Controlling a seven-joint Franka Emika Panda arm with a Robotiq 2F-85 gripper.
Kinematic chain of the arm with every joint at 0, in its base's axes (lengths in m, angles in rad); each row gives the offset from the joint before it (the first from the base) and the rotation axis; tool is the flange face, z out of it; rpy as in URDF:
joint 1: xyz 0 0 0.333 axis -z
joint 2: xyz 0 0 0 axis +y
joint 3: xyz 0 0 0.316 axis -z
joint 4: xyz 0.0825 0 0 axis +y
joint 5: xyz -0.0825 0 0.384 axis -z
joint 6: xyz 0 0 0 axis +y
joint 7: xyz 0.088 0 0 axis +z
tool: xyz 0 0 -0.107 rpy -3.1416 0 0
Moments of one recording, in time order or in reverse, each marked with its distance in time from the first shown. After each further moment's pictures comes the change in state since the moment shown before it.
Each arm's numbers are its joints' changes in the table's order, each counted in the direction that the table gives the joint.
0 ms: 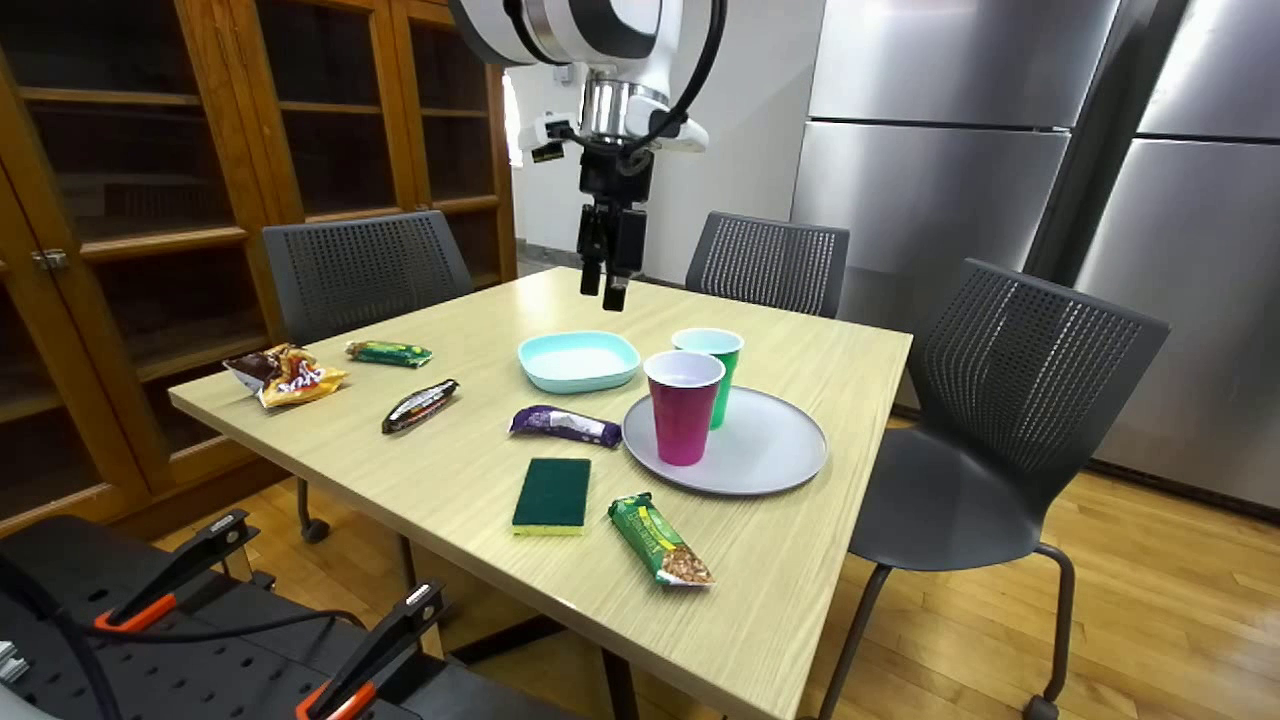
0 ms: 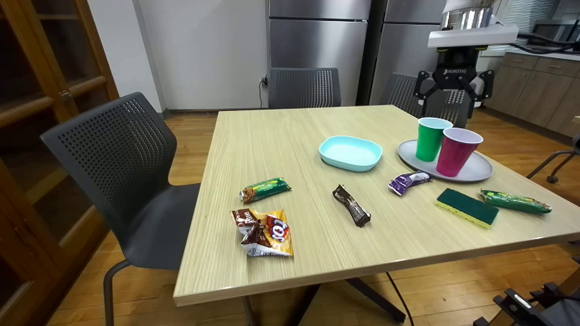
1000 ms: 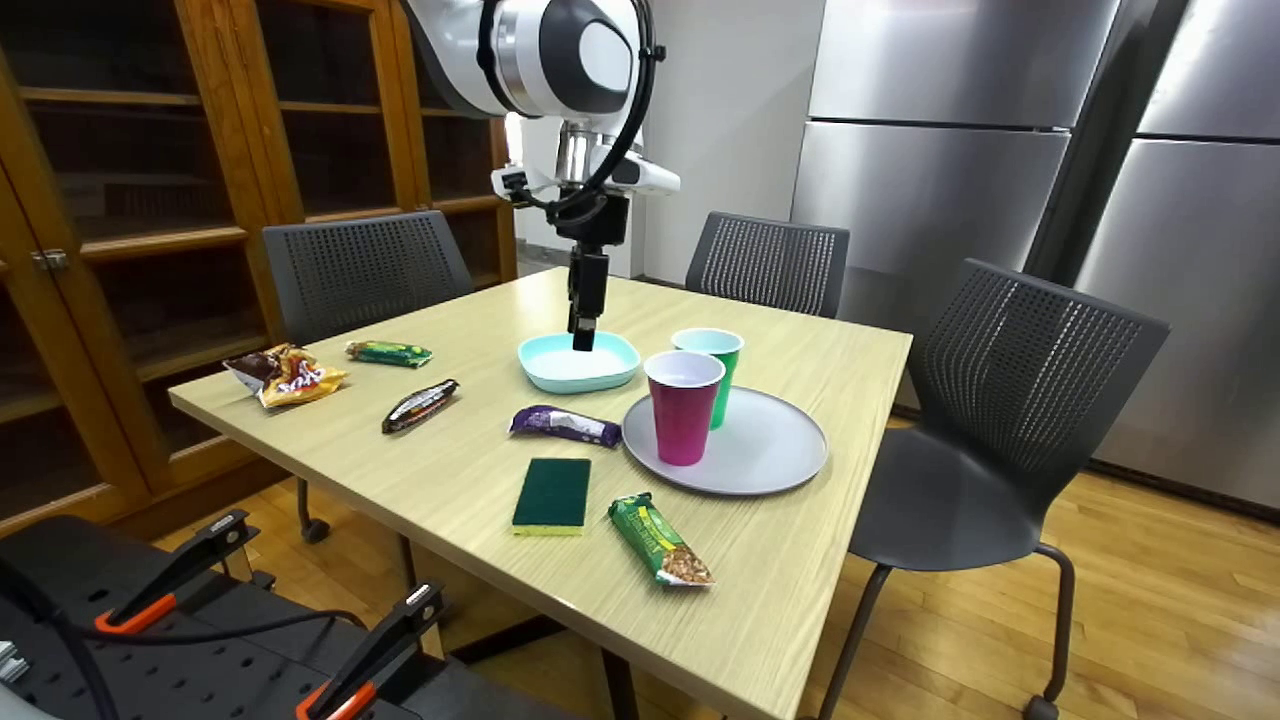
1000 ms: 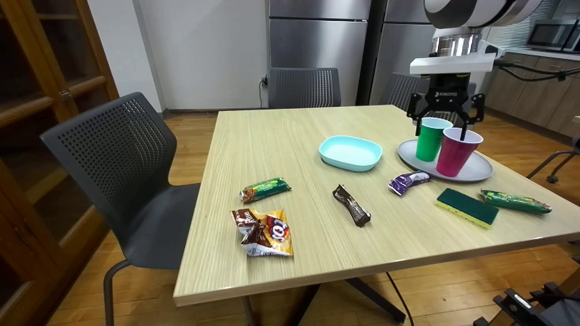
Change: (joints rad) arm -0.035 0.039 0.000 0.076 0.001 -0.097 -0.207
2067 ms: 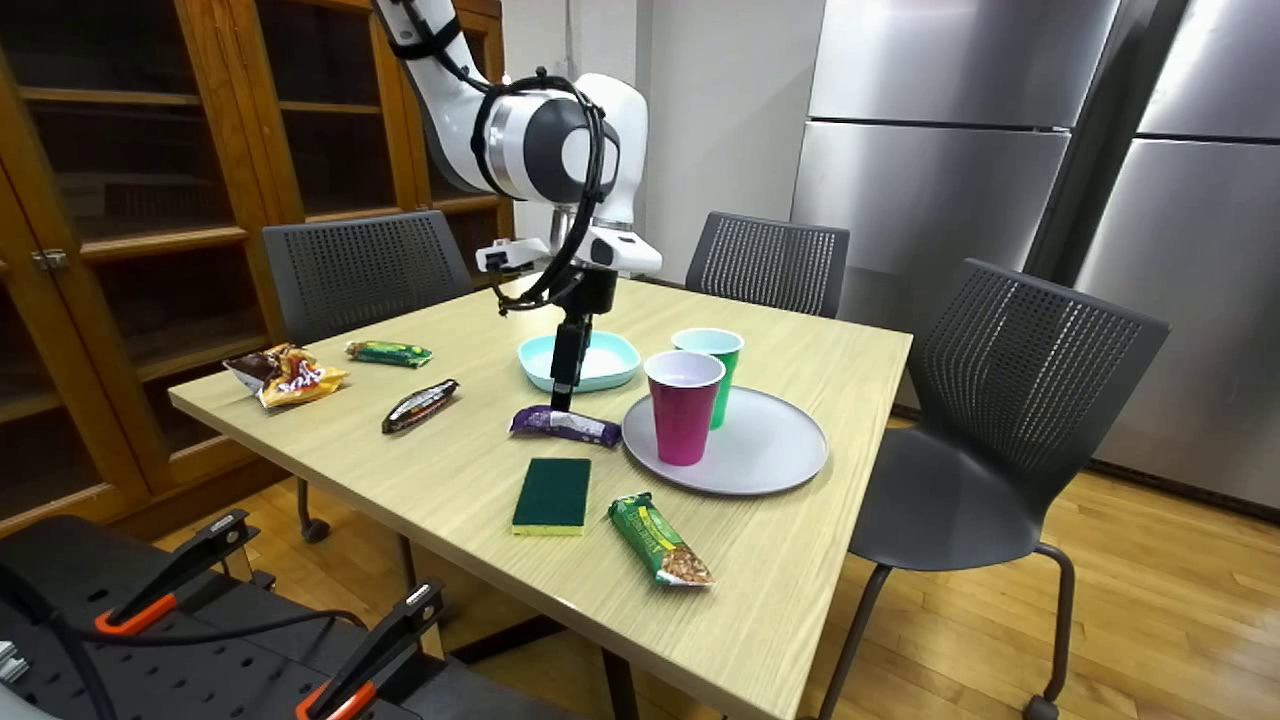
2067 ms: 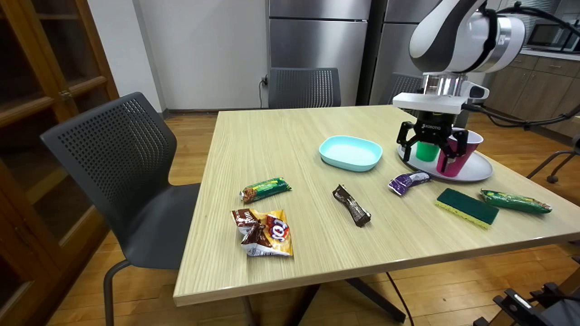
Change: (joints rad) arm 0.000 0.146 -0.020 0.022 -0.138 -0.175 -0.112
